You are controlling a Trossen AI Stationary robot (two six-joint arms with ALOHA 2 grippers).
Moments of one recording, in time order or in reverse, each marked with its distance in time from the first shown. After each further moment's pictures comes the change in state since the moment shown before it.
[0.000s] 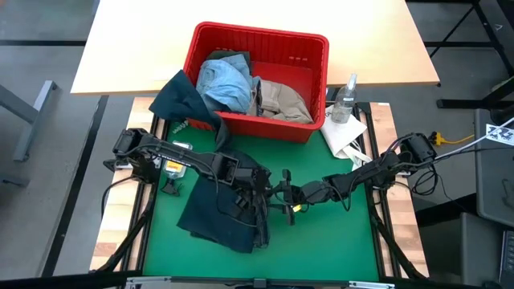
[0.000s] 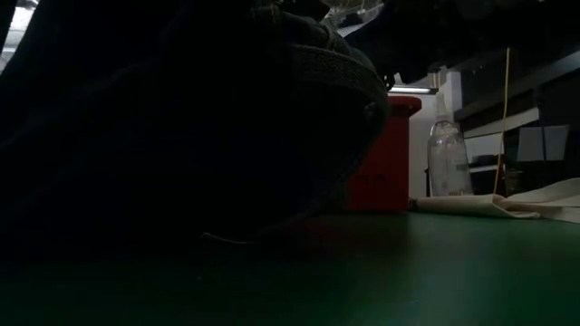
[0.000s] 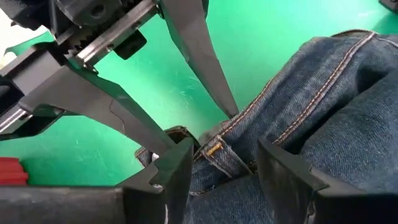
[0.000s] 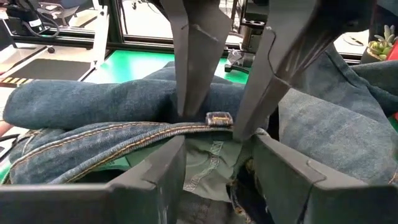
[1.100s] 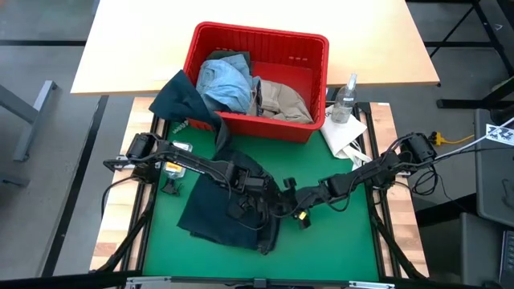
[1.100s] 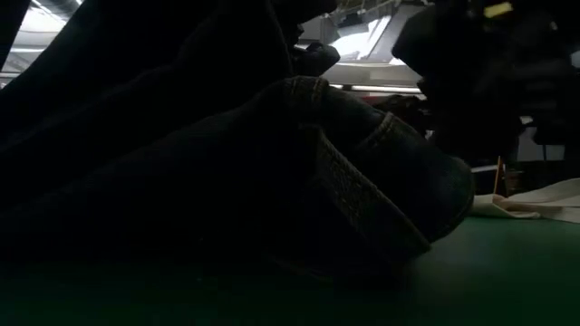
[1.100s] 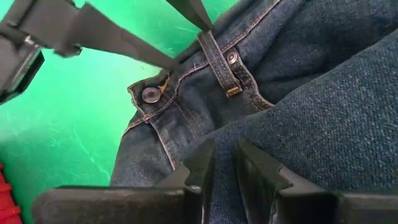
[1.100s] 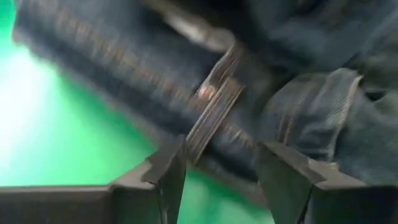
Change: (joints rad) left arm -0.004 0.135 0.000 -0.015 -0.092 0.068; right arm 0.002 0.000 0.000 -0.466 -0.191 -0.155
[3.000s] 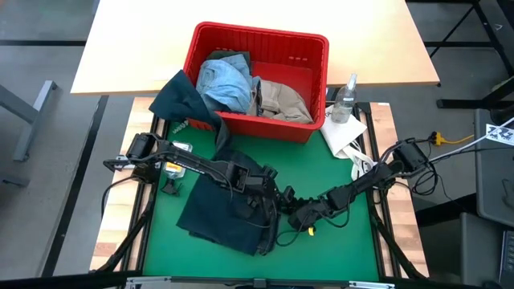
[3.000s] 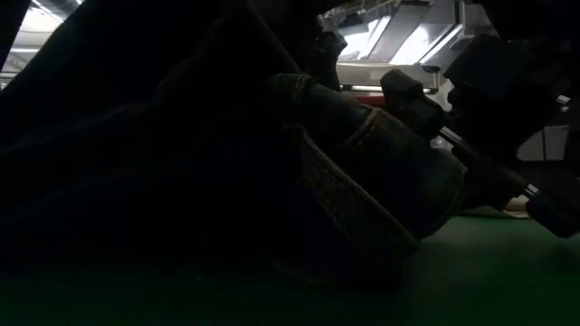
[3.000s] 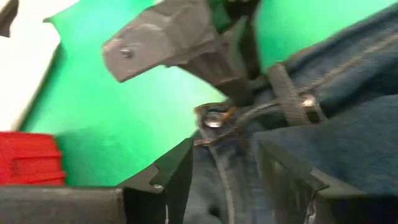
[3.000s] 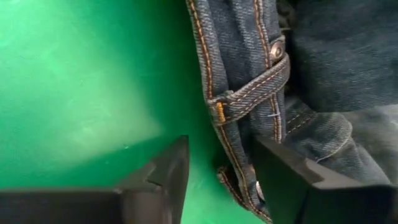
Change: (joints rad) left arm -0.004 0.000 0.000 0.147 -0.133 -0.081; right arm 0.137 0.126 -0.002 0.072 0.364 -0.530
